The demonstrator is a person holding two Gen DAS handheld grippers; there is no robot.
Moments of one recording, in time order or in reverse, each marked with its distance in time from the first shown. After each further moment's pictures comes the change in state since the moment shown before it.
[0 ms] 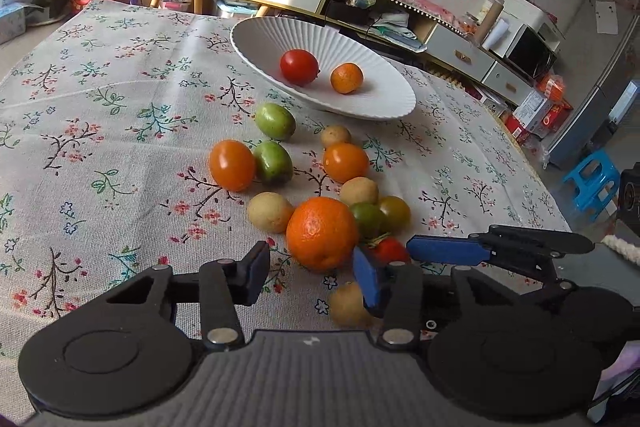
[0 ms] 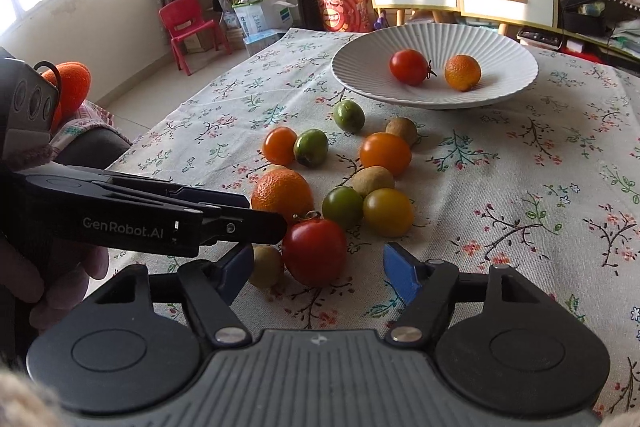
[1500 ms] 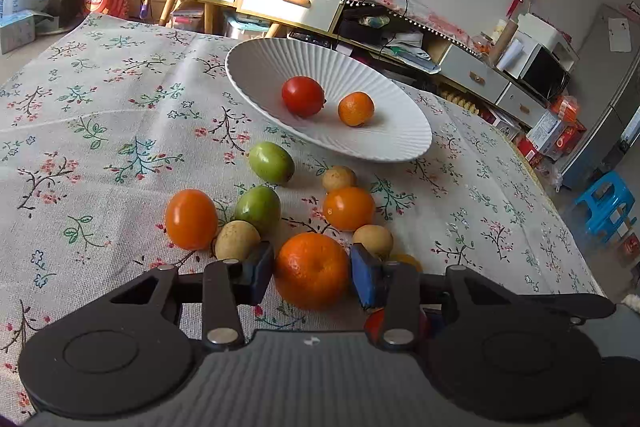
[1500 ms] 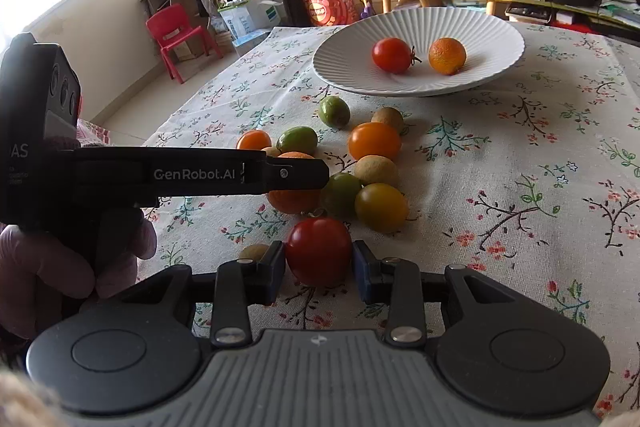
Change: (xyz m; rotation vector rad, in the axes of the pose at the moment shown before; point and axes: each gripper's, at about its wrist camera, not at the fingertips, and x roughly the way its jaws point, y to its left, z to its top) left arm 0.025 -0.011 0.021 -0.017 -0.054 0.048; right arm 0.001 -0.015 0.005 0.090 0.028 0.009
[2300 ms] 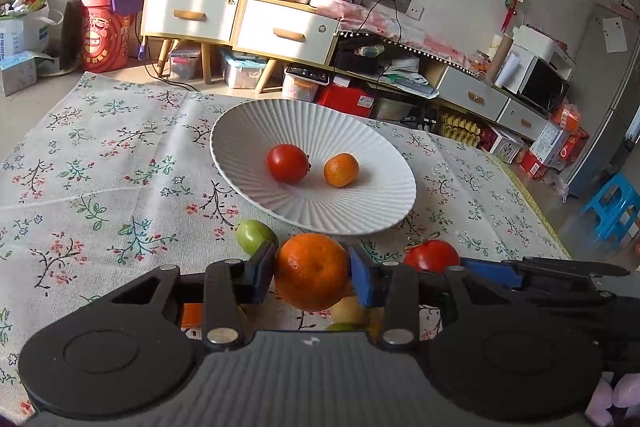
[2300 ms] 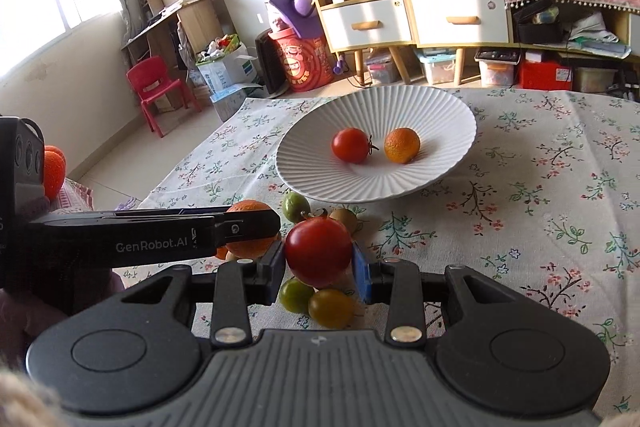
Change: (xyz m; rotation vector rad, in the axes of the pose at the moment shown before) left arm -0.006 -0.018 0.039 0.045 -0.083 0.028; right arm -0.021 -0.017 0.041 0.040 -0.158 -0.068
